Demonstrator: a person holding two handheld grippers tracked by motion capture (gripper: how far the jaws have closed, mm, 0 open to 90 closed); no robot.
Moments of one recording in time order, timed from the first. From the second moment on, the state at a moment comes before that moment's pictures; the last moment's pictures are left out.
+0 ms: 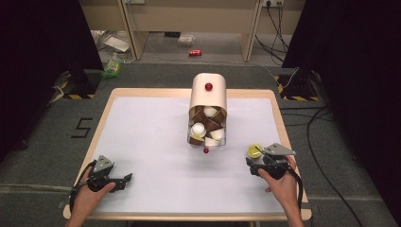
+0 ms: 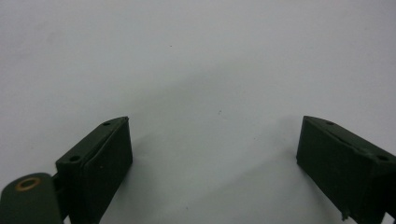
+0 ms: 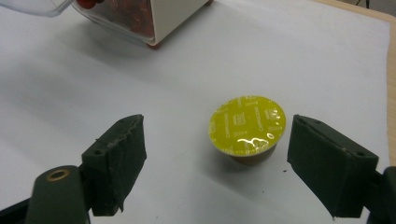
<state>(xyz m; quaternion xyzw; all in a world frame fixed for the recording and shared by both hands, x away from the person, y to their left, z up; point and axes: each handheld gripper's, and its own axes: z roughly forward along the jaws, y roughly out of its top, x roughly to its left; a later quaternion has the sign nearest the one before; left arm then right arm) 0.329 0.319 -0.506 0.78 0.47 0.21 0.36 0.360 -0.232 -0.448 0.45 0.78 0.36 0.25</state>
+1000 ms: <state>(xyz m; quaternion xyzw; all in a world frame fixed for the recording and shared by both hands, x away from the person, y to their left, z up) 0.329 0.319 -0.506 0.78 0.47 0.21 0.36 0.319 -0.253 -0.464 0.46 0.79 0.34 0.23</state>
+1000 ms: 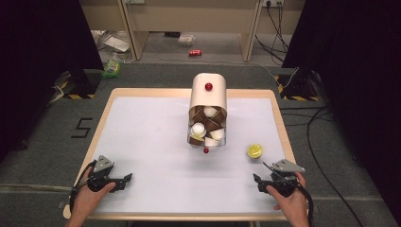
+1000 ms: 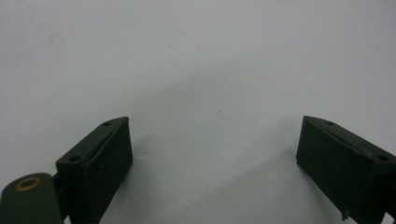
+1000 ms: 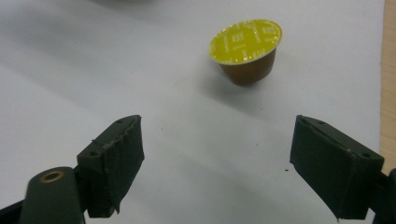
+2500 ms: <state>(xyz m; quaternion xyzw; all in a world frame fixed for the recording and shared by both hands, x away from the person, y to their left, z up) 0.328 0.319 -0.506 0.78 0.47 0.21 0.35 0.301 -0.266 -0.491 0.48 0.80 0.31 0.19</state>
